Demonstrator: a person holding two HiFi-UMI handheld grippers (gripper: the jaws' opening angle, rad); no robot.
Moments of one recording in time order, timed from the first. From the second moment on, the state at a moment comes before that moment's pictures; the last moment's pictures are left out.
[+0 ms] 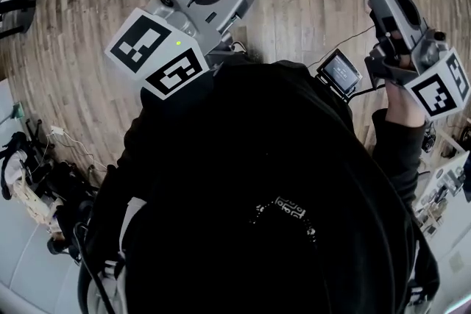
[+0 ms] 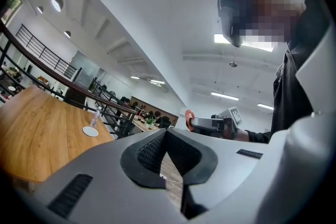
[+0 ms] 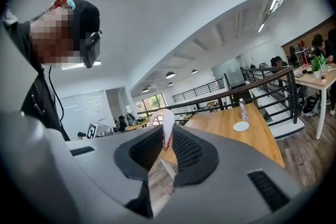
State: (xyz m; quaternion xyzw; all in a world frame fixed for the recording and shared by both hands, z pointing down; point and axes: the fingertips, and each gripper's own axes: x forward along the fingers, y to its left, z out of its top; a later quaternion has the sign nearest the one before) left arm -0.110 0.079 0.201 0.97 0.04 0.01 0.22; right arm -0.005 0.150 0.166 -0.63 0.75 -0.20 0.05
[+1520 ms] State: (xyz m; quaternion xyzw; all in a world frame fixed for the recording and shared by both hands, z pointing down) left arm -0.072 -0.025 0.220 0.97 -0.06 0.00 0.22; right arm 0.051 0.008 0.169 -0.55 0.81 -0.18 0.06
